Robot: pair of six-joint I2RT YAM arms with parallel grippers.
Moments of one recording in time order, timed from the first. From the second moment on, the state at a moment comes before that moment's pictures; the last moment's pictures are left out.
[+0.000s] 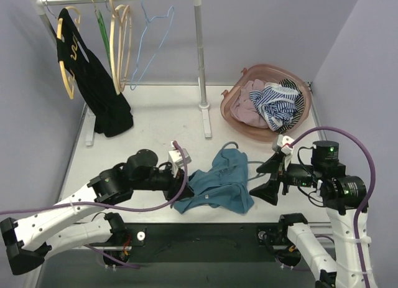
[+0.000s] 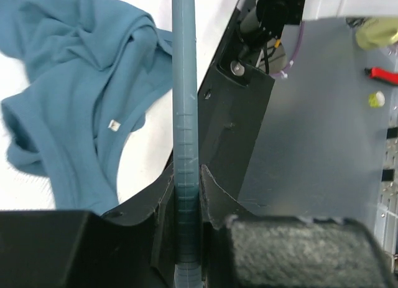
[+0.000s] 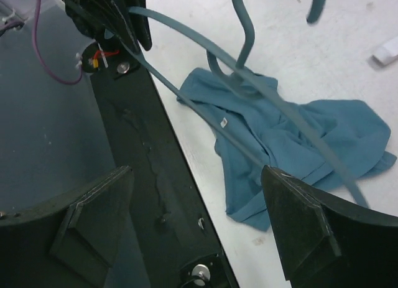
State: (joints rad) left arm -0.96 0.82 0.85 -0.49 0.39 -0.33; right arm 0.07 0.70 1.11 -1.18 -1.02 -0.47
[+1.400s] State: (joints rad) left arm -1.11 0.90 0.80 -0.34 0.42 -0.14; right arm 0.22 0.81 1.09 -1.34 -0.98 -0.81
